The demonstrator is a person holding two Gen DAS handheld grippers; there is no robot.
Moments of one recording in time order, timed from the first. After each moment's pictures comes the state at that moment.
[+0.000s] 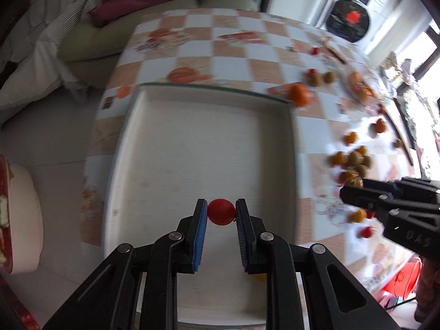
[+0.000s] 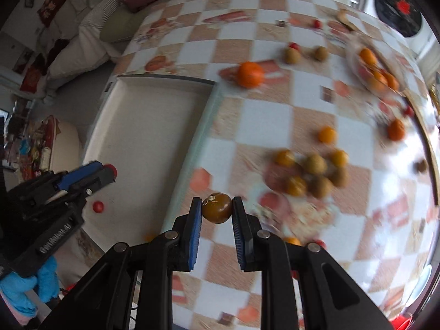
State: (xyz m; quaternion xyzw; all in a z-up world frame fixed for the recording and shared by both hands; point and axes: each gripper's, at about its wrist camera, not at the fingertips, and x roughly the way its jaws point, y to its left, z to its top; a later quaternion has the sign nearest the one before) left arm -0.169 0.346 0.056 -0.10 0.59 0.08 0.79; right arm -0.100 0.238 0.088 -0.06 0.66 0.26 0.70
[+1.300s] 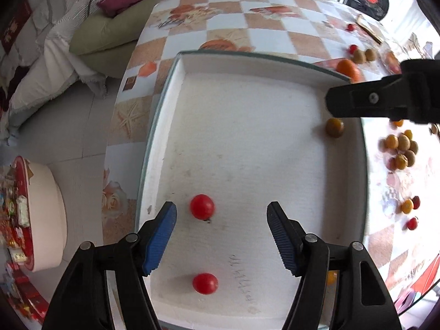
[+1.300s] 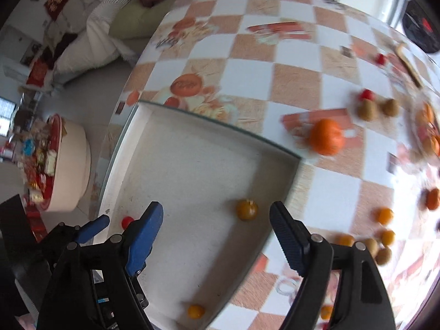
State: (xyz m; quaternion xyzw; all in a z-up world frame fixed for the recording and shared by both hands) left arm -0.166 0.360 0.025 -0.04 0.63 0.11 0.77; right arm -0.055 0.329 0.066 -0.05 0.66 0.28 0.69
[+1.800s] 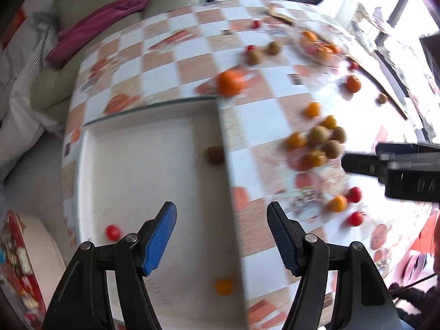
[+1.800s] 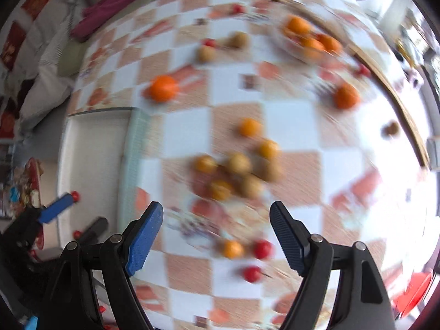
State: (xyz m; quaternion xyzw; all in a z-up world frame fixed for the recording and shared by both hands) left arm -0.134 0.242 0.061 0.02 0.61 0.00 0.79; right arm -0.059 0.151 0.075 0.01 0.68 0.15 0.71
